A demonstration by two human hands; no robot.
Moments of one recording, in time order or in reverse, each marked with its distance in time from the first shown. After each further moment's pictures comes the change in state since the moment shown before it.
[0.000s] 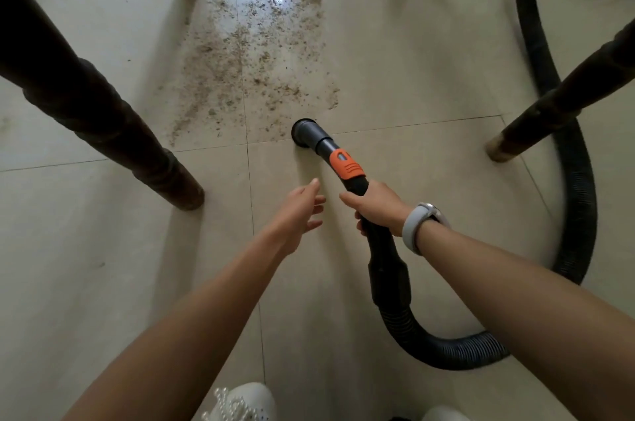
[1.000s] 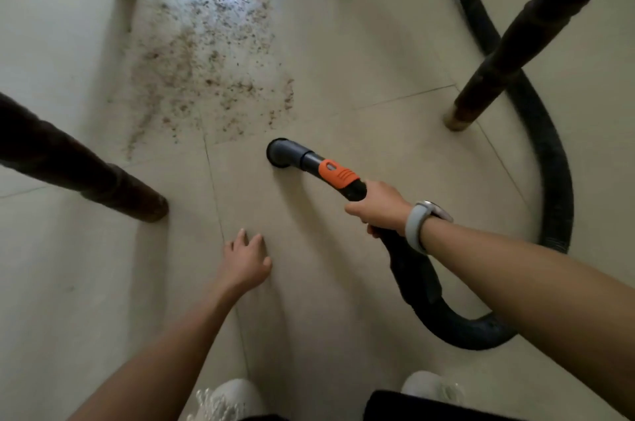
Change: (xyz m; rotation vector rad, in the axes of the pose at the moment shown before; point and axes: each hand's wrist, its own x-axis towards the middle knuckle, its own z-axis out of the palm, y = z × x) left_hand 0.011 -0.090 -0.044 1.404 0.066 0.064; right_hand -0.032 0.040 -0.046 -0.210 0.080 0.034
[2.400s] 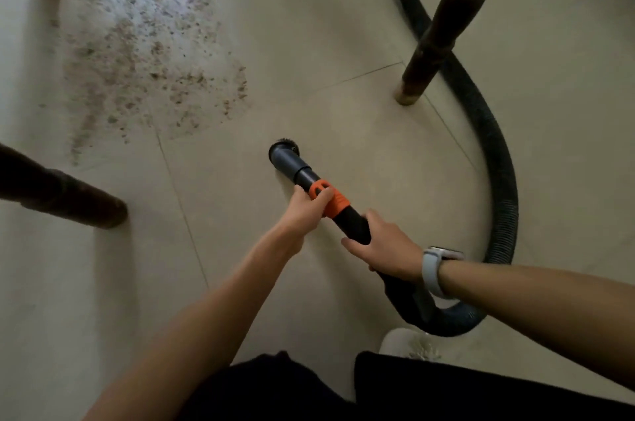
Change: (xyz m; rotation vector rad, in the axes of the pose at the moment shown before) left_hand -0.049 0.148 -0.033 -1.098 -0.259 0.128; right_hand -0.088 0.066 0.013 -0.148 0.032 0.025
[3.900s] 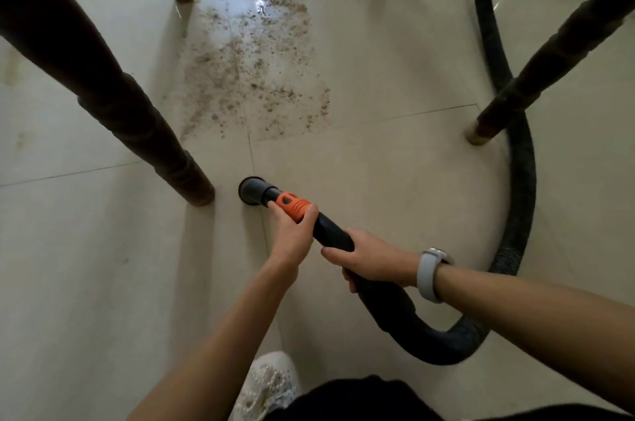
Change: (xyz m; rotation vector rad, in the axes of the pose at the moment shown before) left_hand -0.047 -0.041 -0.108 -0.291 0.345 0.107; right_hand -0.004 -0.111 0.048 0.169 -0.397 -0.194
